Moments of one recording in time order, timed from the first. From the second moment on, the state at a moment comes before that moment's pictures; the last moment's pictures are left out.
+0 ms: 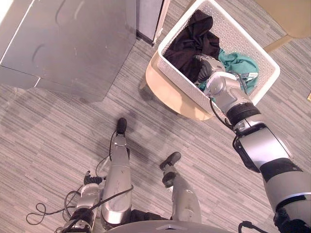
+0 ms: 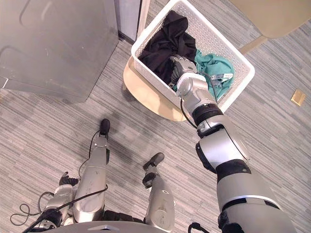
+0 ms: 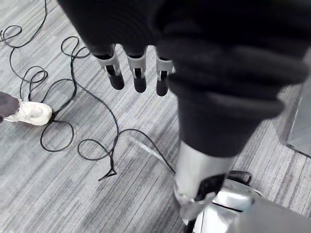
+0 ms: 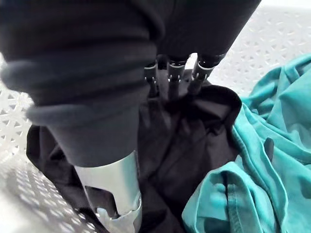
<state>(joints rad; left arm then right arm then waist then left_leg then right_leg) -0.08 0.10 0.06 0.86 -0.10 0.15 0.37 -1.16 -0.52 0.48 0.96 -0.50 0.10 -0.08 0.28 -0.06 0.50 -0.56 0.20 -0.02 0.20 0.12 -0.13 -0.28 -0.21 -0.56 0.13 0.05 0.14</state>
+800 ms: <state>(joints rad) -0.09 0.10 0.06 0.81 -0.15 0.15 0.40 -1.25 -0.50 0.47 0.98 -0.47 0.11 -0.11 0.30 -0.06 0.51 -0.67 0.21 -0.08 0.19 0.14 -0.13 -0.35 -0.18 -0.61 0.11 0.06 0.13</state>
